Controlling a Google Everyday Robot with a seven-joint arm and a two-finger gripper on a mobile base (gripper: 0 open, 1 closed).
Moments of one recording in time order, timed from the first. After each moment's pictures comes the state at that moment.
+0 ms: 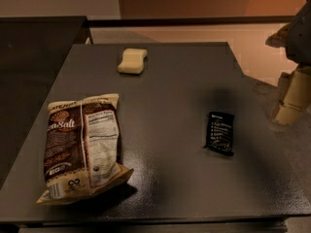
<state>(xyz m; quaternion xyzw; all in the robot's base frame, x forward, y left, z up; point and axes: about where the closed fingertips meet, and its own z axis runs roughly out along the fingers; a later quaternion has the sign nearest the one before) 0.438 -0.217 0.976 -0.60 0.78 -0.03 0.16</state>
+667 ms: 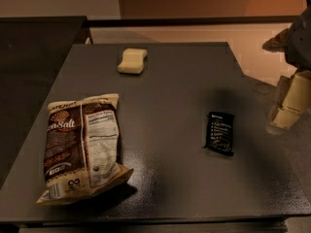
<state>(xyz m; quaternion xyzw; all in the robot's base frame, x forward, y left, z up) 0.438 -0.214 0.968 -0.61 0.78 -0.01 0.17</state>
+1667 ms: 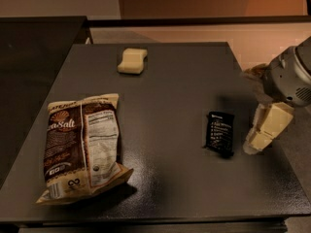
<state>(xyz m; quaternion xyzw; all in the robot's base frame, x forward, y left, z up) 0.441 -0.189 0.901 -0.61 0.75 0.09 0.22</state>
